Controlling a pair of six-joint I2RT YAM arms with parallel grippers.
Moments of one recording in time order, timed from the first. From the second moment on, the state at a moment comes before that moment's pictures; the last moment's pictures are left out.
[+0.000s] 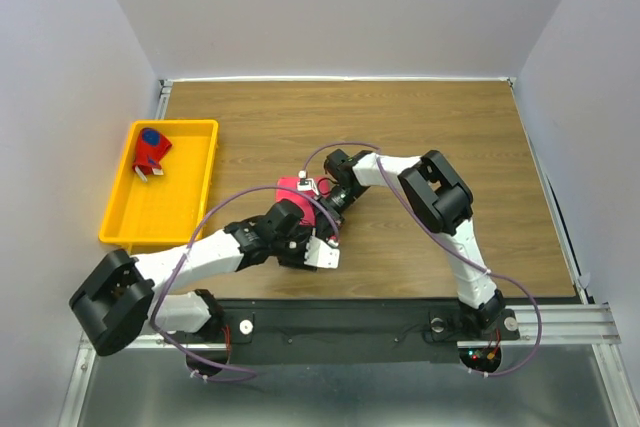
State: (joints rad) left arm -0.85 1.17 0.54 -0.28 0.25 0.92; right arm 0.68 2.29 1.55 -0.81 -1.15 -0.26
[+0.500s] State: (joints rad) left arm -0.85 1.24 0.59 -0.28 0.21 0.77; right arm 0.58 2.30 1.54 -0.83 -1.17 -0.14
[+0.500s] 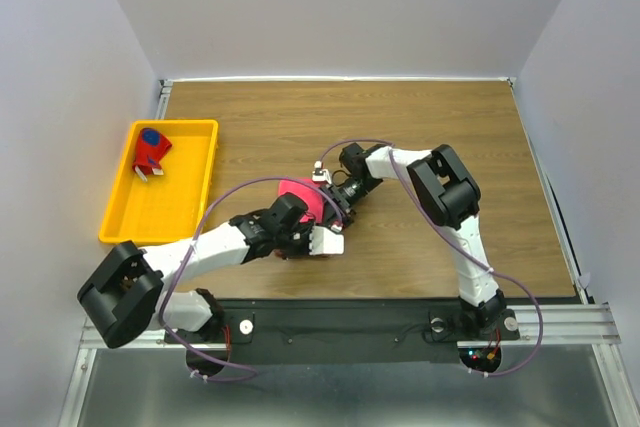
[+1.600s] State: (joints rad) left arm -0.40 1.95 1.22 -0.91 0.94 0.85; right arm 0.40 1.72 1.38 -0.75 -0.79 -0.30
